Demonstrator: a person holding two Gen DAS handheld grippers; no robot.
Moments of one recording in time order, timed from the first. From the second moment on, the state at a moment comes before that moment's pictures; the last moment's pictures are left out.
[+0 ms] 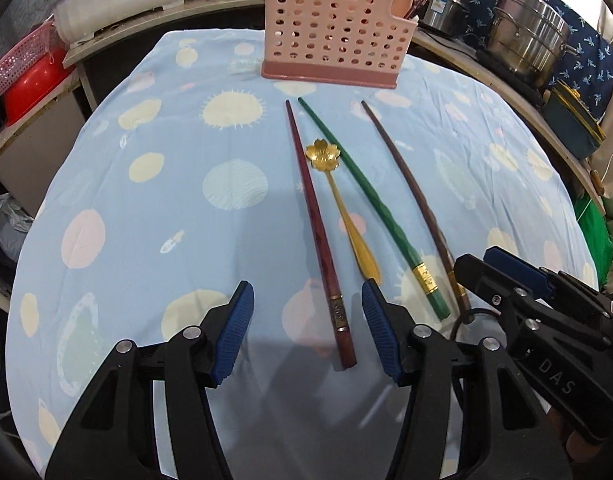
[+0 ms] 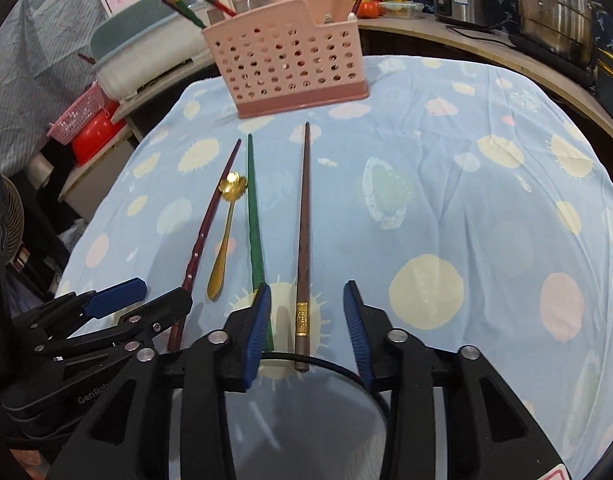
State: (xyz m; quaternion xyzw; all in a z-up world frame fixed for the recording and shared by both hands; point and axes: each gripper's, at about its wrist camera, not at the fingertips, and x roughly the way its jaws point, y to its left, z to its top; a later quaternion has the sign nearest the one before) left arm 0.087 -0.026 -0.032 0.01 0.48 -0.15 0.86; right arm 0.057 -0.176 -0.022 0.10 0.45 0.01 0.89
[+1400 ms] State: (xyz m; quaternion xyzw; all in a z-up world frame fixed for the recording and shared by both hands) left arm 0.070 -0.001 0.082 -0.02 0.38 -0.18 0.90; right arm 0.016 -0.200 0.083 0.11 0.35 0.01 0.93
